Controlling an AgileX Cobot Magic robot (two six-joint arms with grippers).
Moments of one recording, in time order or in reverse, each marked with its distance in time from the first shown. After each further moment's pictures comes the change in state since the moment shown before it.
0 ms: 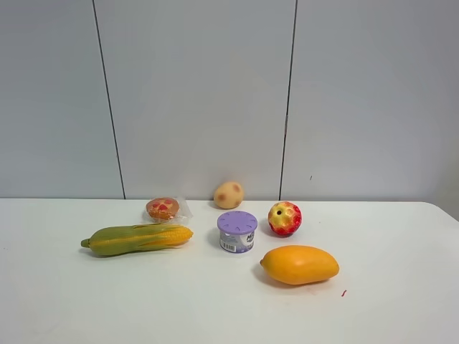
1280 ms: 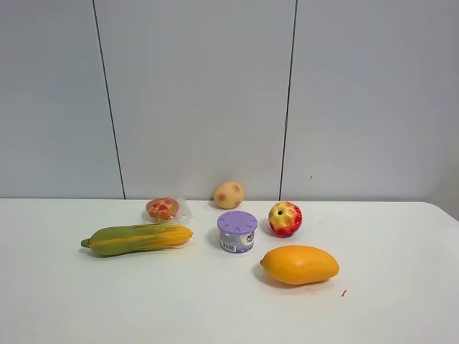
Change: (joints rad) left arm 0.000 -0.167 0.000 0.000 0.001 -0.003; right arm 0.000 0.000 0.000 0.000 0.000 0.000
